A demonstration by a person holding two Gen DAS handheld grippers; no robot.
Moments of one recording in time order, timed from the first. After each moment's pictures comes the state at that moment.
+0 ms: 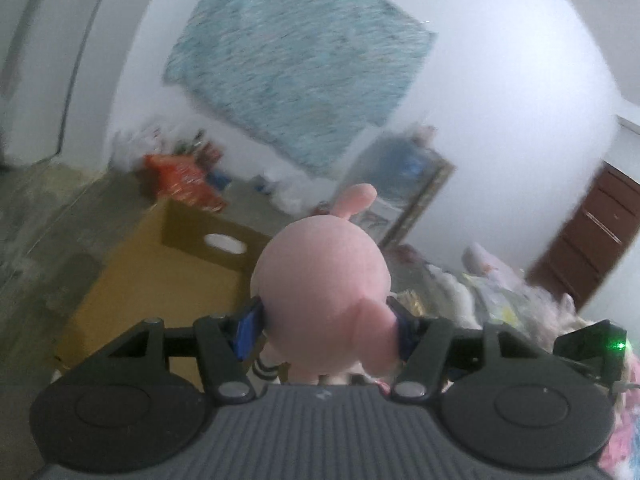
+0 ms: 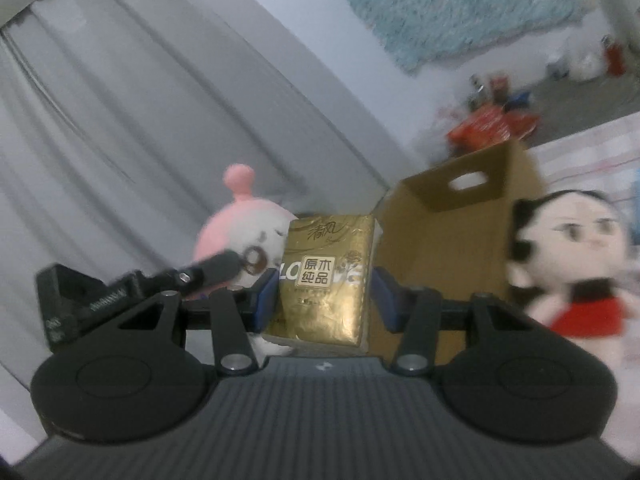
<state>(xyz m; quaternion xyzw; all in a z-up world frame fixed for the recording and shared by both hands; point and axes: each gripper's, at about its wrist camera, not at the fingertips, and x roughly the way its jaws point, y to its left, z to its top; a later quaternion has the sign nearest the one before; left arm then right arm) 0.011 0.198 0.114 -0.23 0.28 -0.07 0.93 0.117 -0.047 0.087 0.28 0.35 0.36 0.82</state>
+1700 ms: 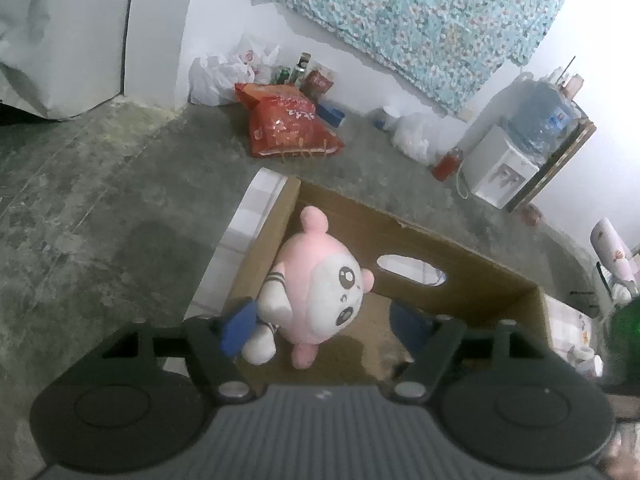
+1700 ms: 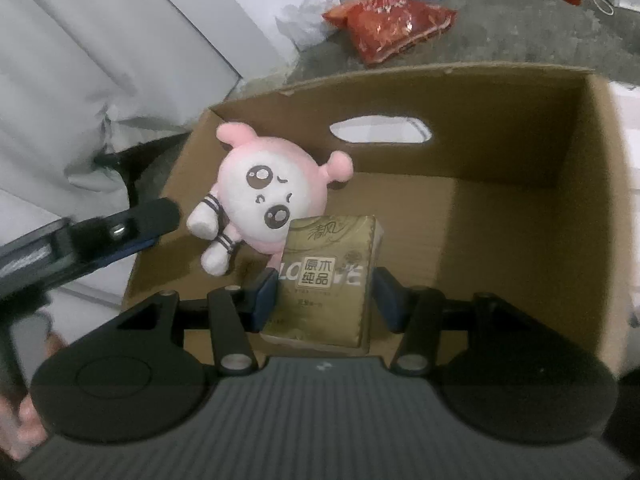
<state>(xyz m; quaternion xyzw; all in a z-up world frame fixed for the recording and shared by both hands) 0.270 0.341 -0.032 -0.21 0.42 0.04 0.88 0.410 0.131 -0.104 0.13 0.56 0.20 0.79</state>
